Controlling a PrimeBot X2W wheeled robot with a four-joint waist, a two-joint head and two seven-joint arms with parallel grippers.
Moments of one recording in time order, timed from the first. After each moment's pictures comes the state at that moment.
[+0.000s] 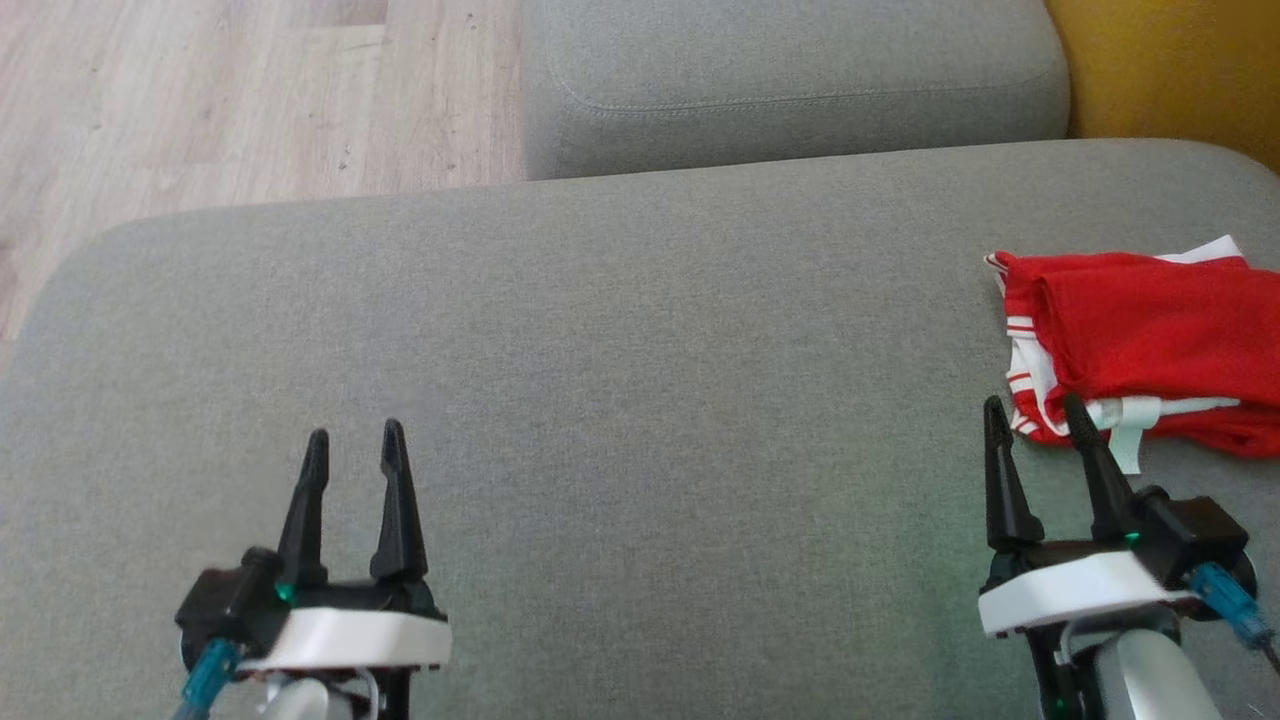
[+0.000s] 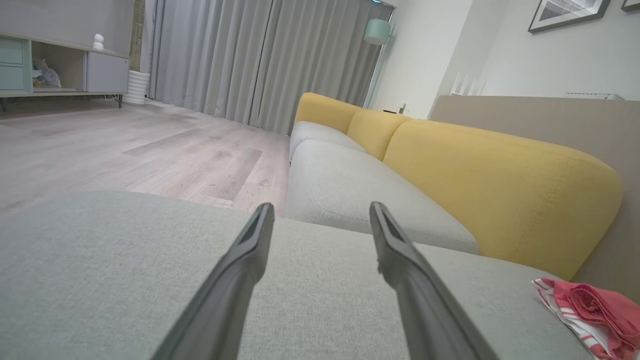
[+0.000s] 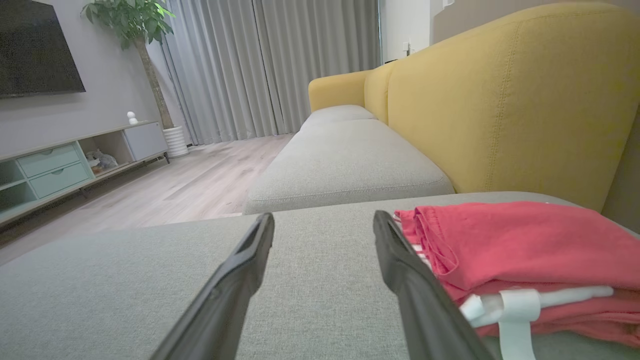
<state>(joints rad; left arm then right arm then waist) -0.04 0.05 -0.14 0.21 -0.37 -0.06 -0.26 -0.04 -0.05 0.01 0.26 0.15 0.13 -0.25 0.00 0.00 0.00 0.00</state>
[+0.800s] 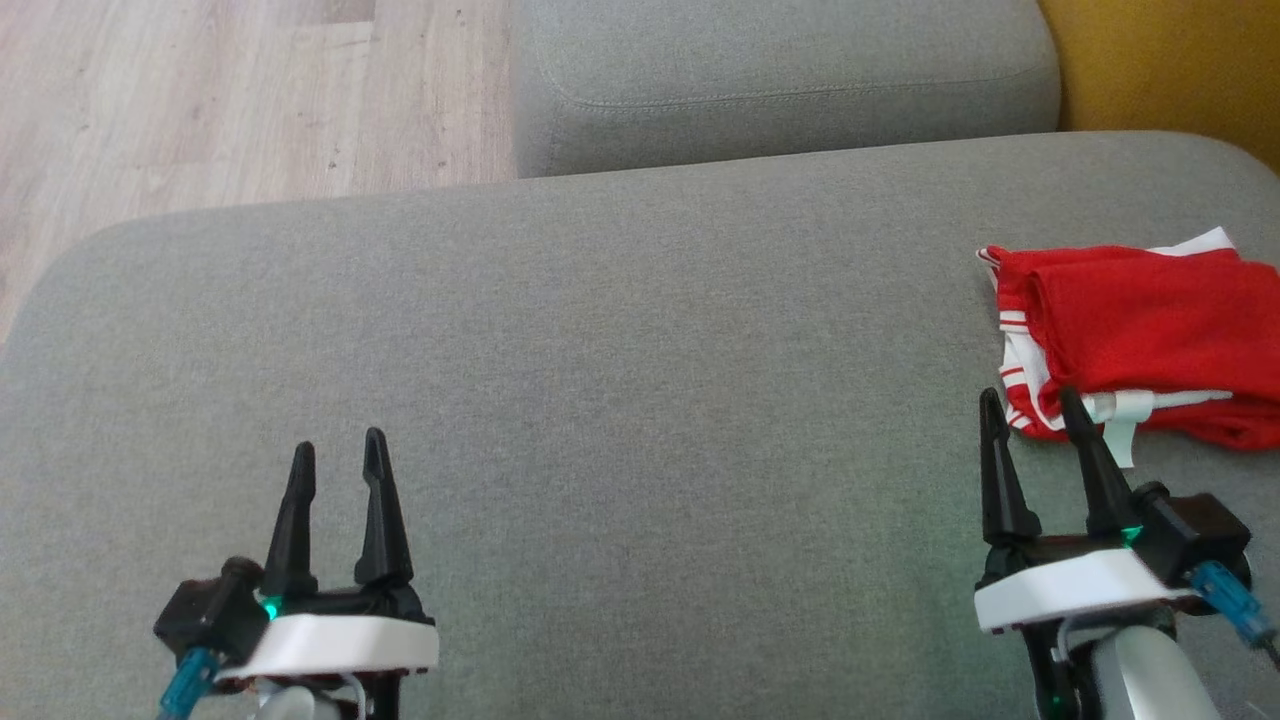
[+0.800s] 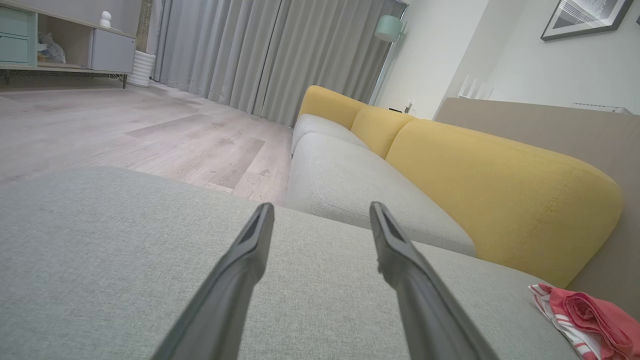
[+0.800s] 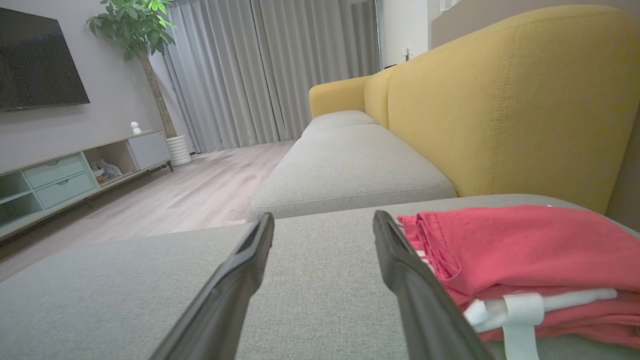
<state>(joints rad) -0.03 0.05 -0.12 0.22 -0.43 -0.08 -0.26 -0.03 -0.05 0.02 0.23 0.18 0.13 -0.25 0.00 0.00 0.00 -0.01</state>
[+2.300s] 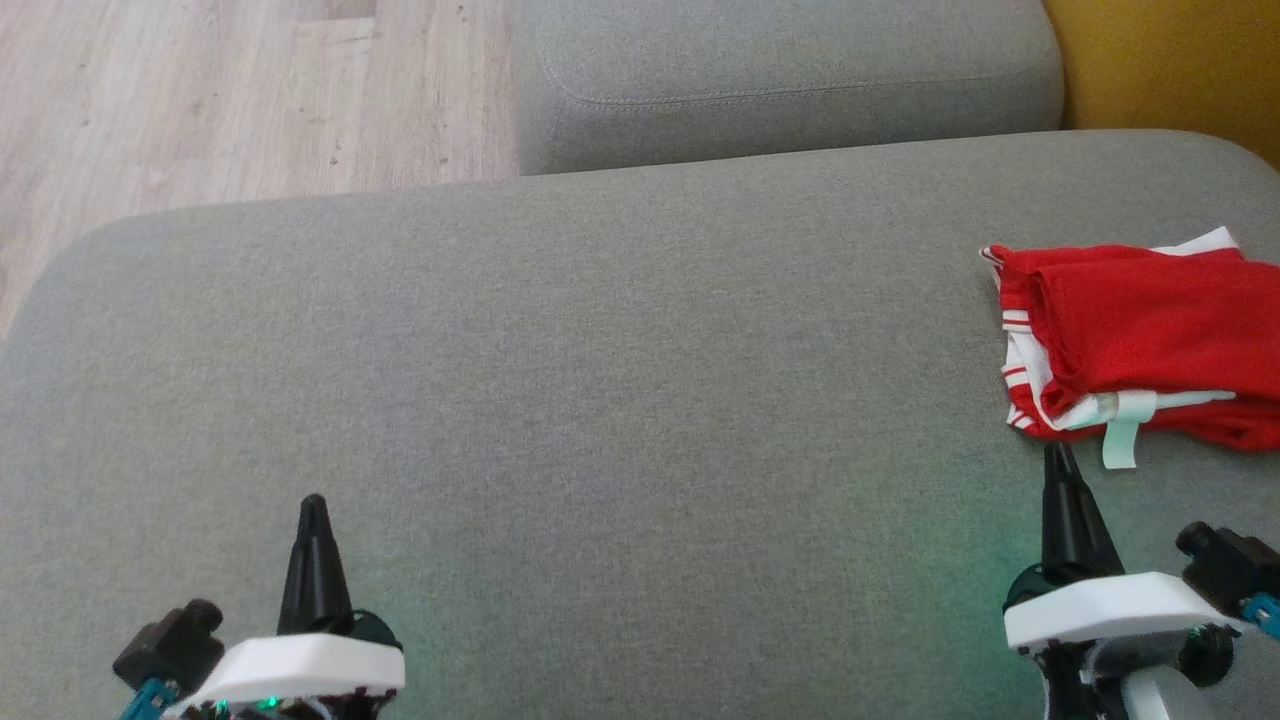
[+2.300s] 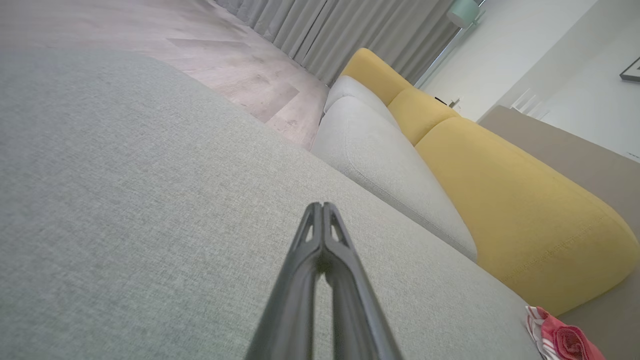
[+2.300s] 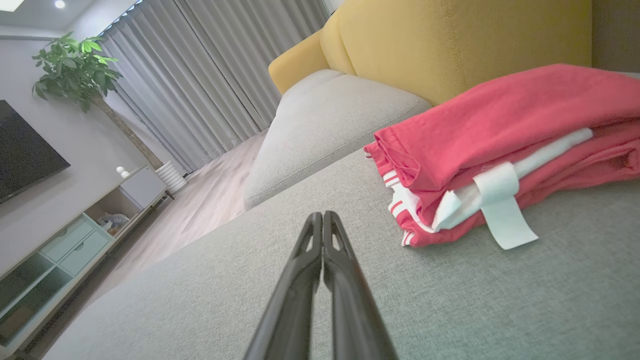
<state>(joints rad) 0.01 0.05 -0.09 0.28 -0.71 -0.09 -0.17 0.00 -0.05 0.00 0.29 0.52 0.13 -0.17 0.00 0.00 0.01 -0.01</state>
